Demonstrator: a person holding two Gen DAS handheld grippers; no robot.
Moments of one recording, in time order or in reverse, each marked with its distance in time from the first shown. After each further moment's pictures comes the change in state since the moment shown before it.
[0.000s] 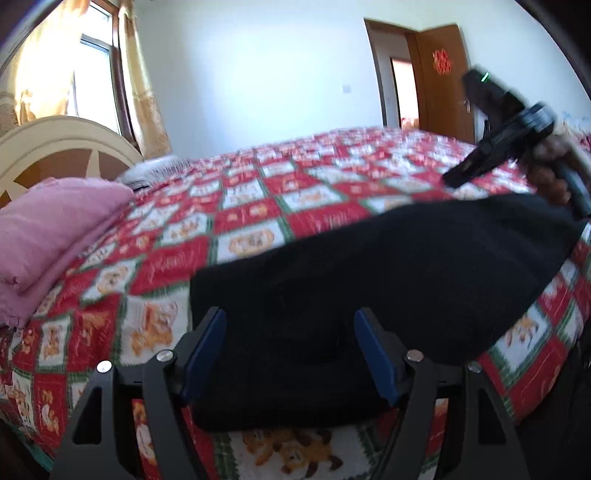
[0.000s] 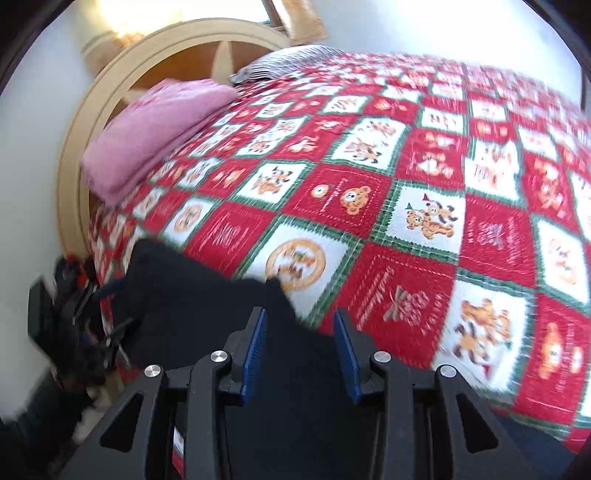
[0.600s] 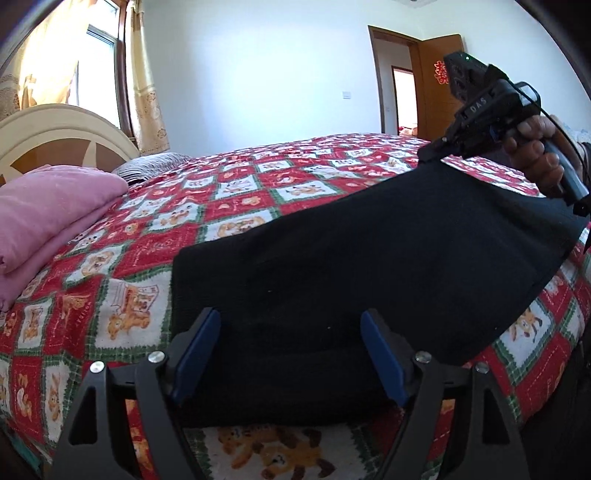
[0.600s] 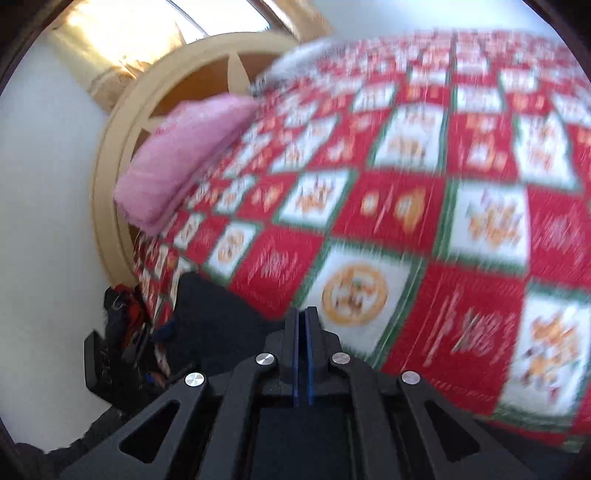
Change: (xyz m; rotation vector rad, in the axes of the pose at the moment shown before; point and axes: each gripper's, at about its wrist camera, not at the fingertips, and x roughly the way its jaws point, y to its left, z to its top) left arm 0.012 -0.004 -0.018 -0.037 -0.005 -0.017; right arm 0.000 0.014 0.022 0.056 -0.061 0.134
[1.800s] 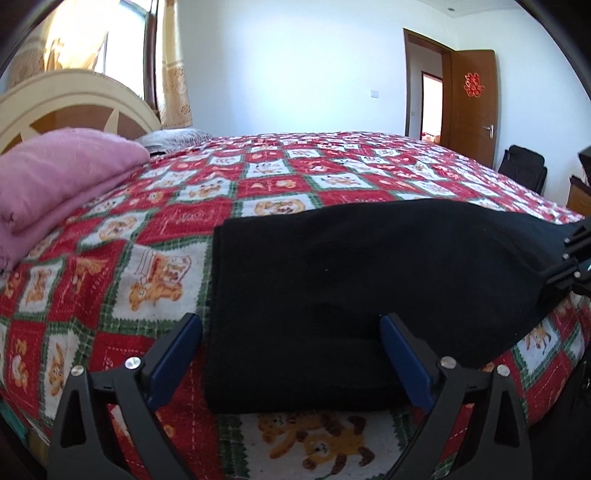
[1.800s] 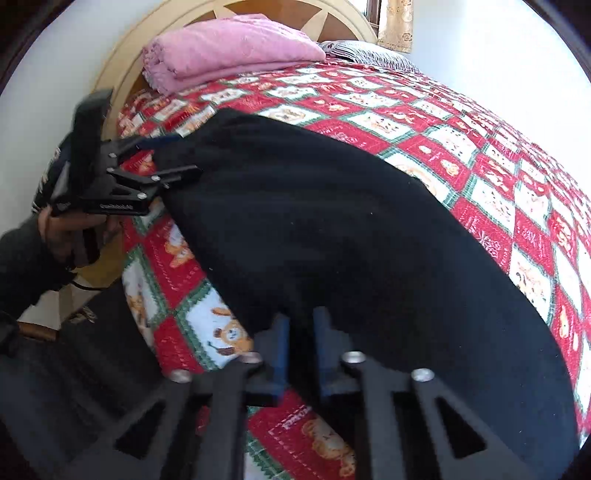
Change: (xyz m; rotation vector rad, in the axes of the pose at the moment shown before) left arm 0.006 0.035 -0.009 -0.130 0.046 0.014; right arm -0.007 0.082 -0.159 -0.525 0.131 -0.254
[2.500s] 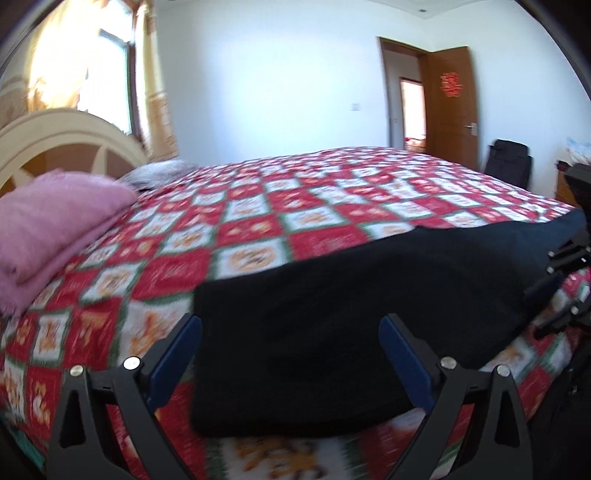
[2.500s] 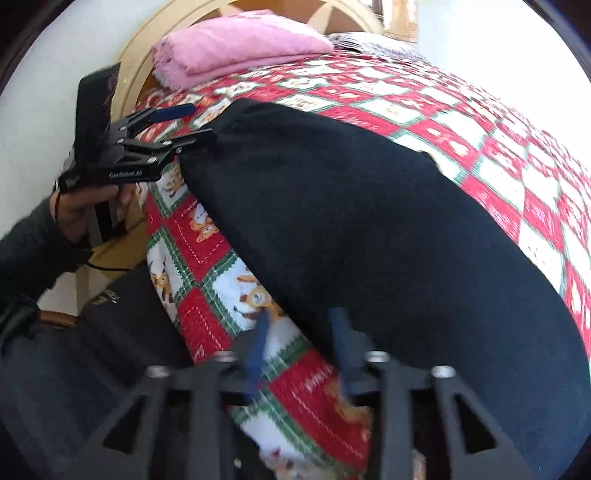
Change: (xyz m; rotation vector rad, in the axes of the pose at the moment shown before) left arm -0.027 -0.038 0.030 0.118 -0.083 -0.032; right arm -0.015 -0.007 -0.021 0.051 0.028 0.037
